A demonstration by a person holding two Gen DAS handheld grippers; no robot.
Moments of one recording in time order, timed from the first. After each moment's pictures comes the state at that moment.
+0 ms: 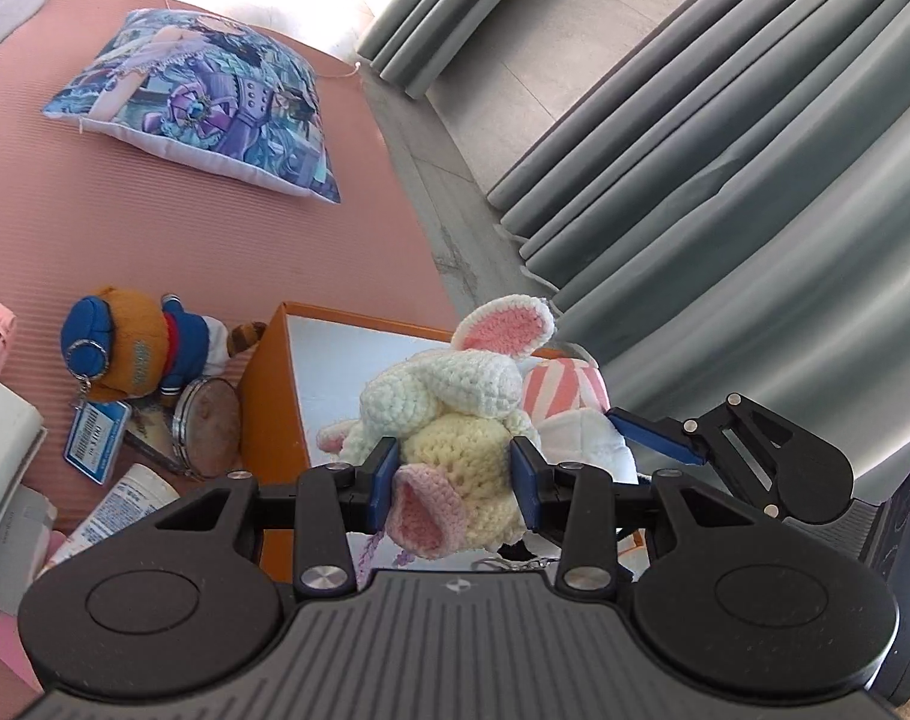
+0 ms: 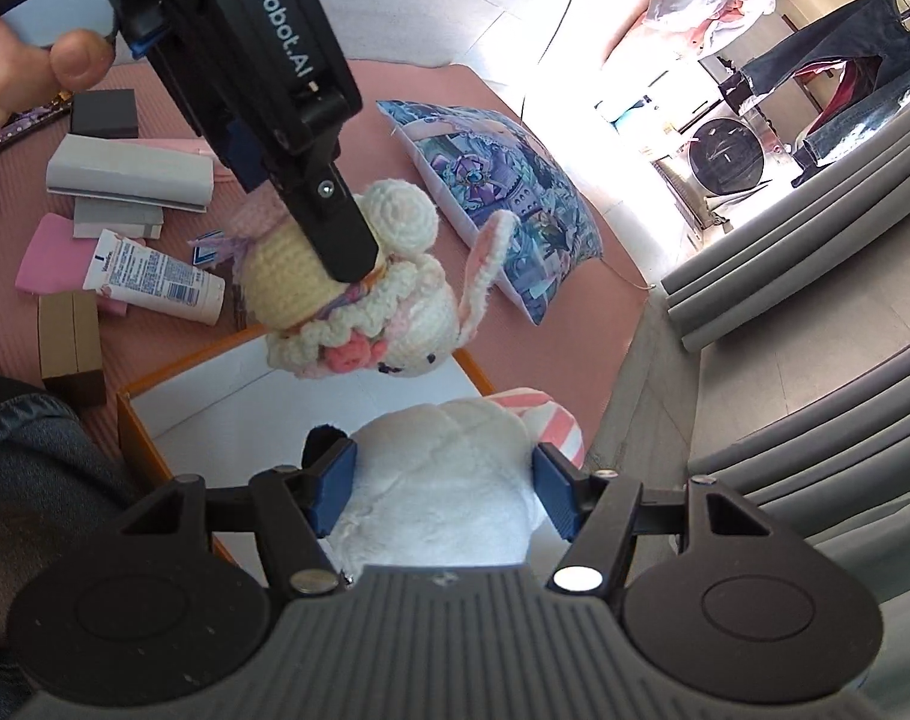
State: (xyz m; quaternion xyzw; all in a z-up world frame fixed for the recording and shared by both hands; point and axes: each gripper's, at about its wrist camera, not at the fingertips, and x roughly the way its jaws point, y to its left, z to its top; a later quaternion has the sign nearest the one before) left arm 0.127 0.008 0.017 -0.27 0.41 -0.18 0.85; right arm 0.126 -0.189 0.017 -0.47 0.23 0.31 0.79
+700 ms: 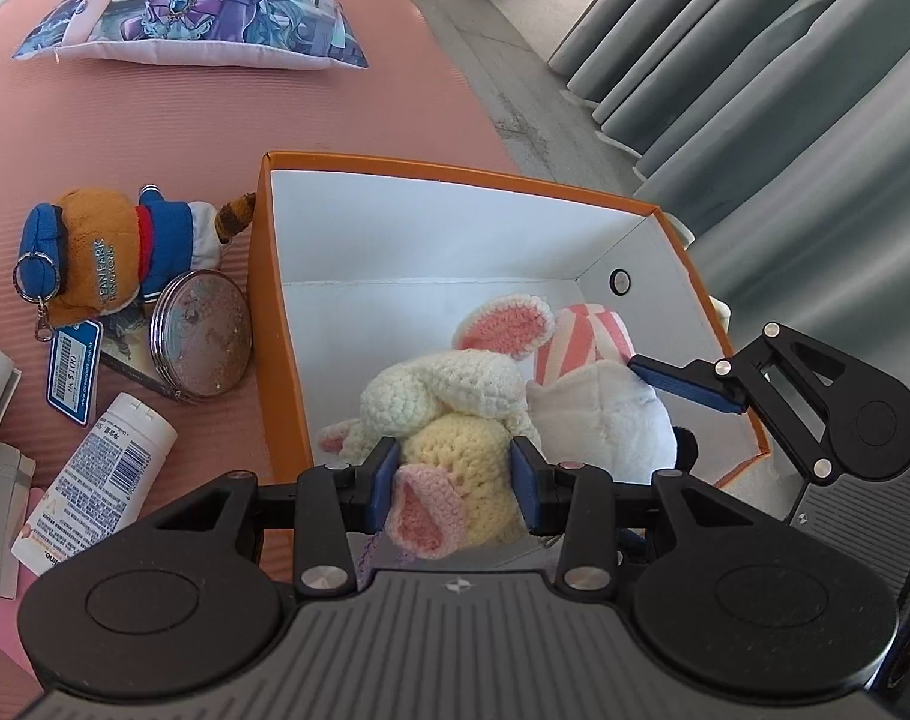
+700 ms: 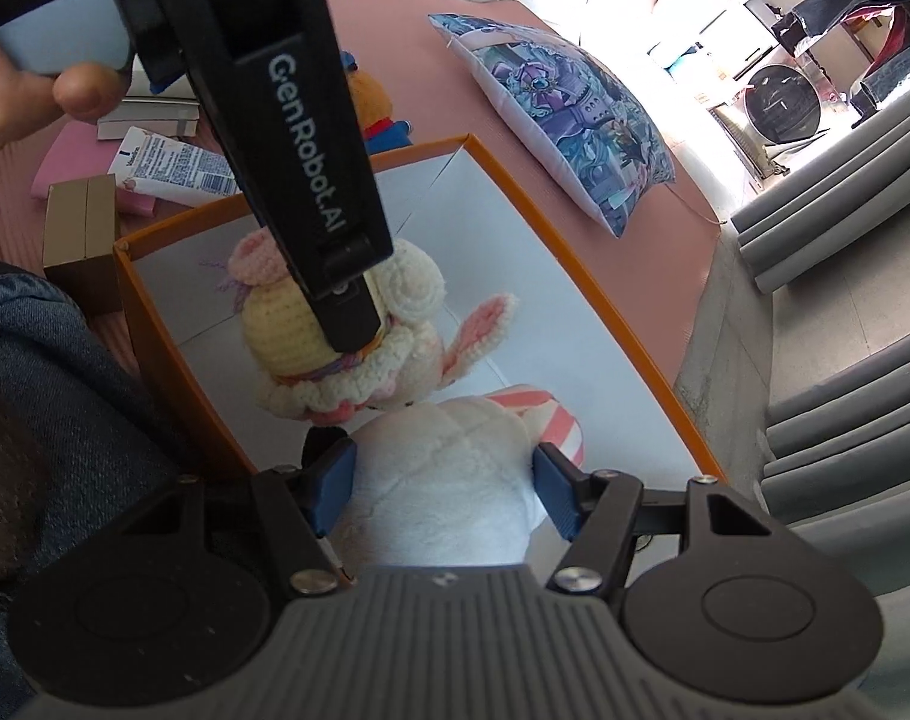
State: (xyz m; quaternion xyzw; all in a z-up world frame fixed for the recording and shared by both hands) left arm 0.147 -0.048 -0.043 -0.16 0.52 -0.13 0.83; right arm 0.142 -0.204 -0.039 -0.44 0.30 0.34 0.77
